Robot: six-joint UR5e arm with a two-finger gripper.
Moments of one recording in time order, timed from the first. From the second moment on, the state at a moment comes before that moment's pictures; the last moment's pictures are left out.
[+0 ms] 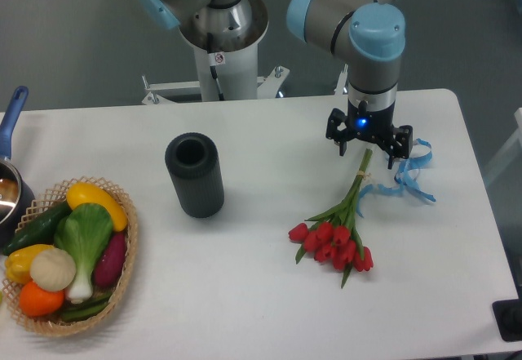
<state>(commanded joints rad) 2.76 -1.76 -1.88 -0.86 1.55 1.19</state>
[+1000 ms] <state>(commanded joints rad) 2.72 -1.91 -1.91 -0.75 1.55 1.17</state>
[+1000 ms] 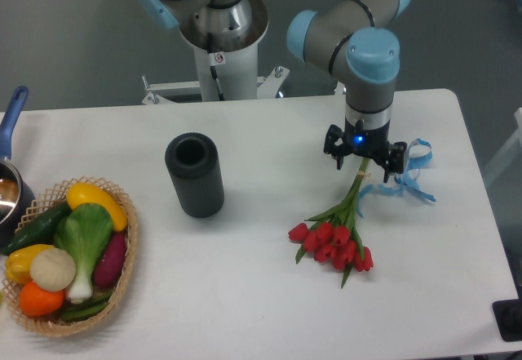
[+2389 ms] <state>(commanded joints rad) 2.71 -1.90 -1.90 -0.77 1.64 1.17</state>
